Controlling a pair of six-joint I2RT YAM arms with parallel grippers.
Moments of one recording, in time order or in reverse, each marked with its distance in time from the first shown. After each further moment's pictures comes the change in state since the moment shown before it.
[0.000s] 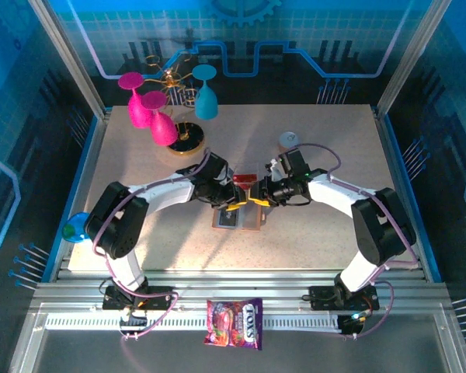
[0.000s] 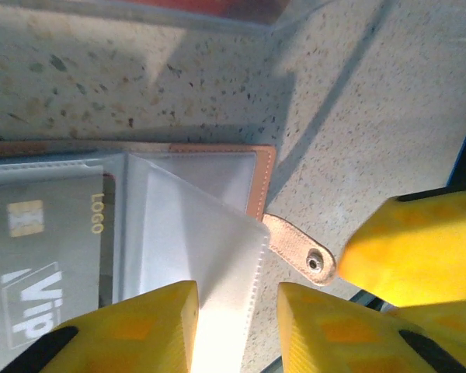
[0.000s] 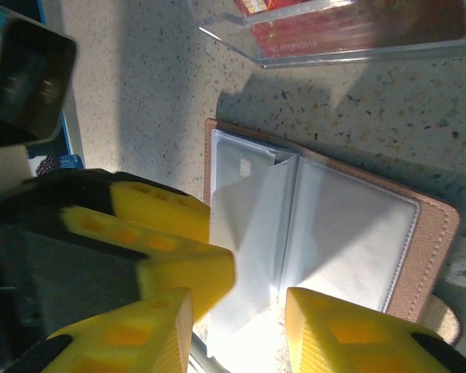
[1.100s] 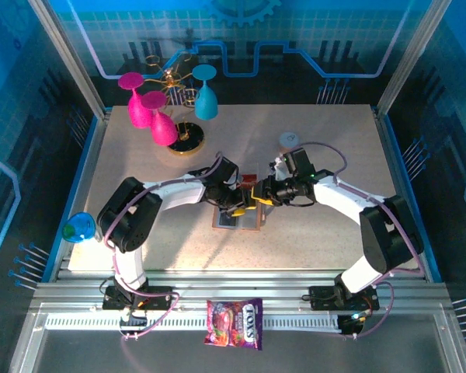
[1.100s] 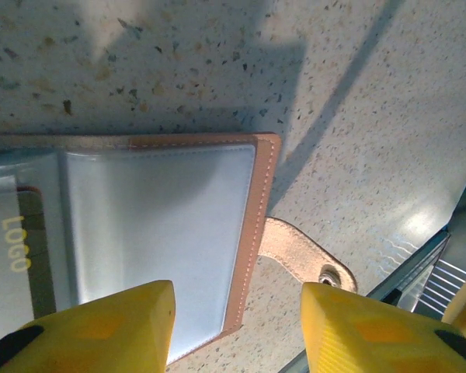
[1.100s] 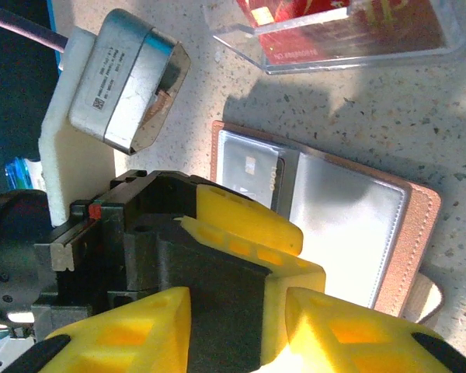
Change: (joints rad) left arm -0.048 0.081 0.047 0.011 0.000 -0.004; right arm -0.011 -0.070 -0.023 -0.018 0.021 -0.009
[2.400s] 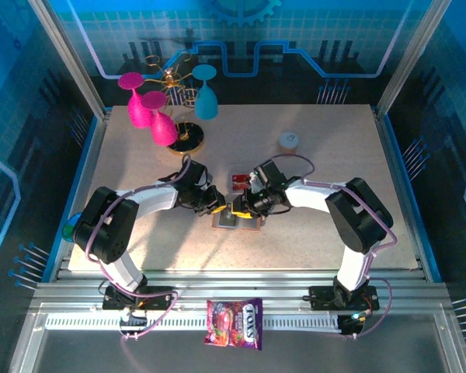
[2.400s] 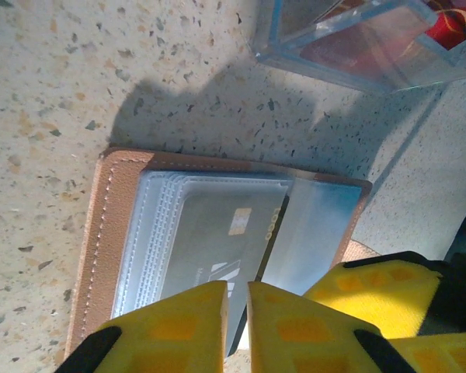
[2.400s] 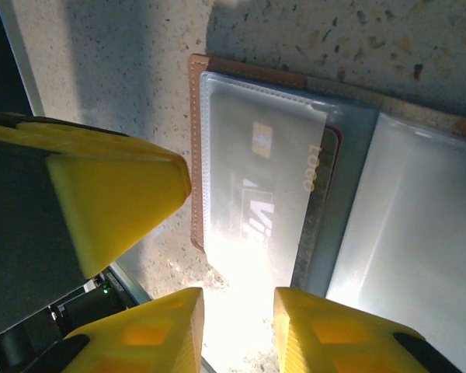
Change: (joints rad) left arm 0.190 -0.170 -0.251 0.087 -0.014 0.003; right arm 0.183 0.244 0.049 0.143 0.003 0.125
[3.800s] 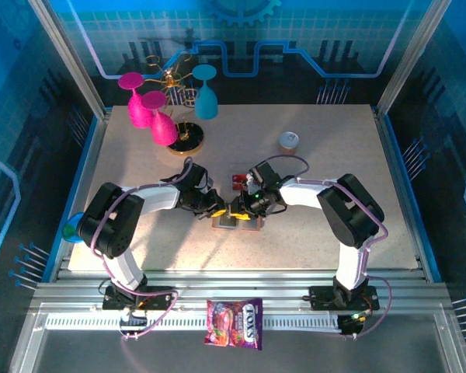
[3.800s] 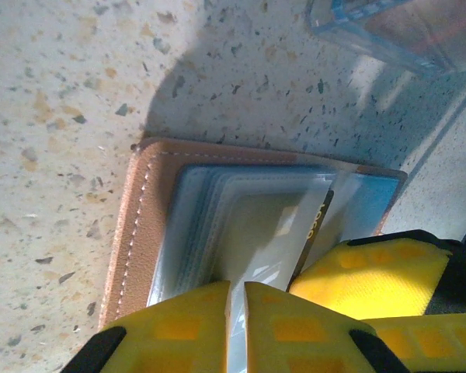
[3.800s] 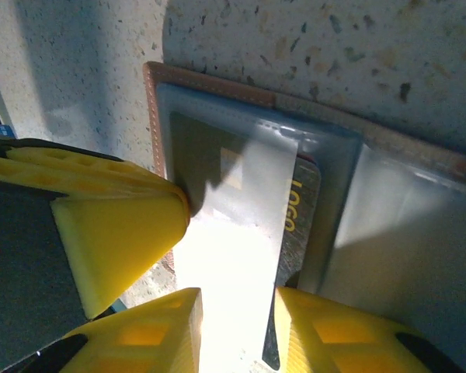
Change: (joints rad) left arm 0.006 0.051 -0.009 0.004 0.037 0.027; right arm 0.015 0.067 0.051 -0.043 0.031 -0.019
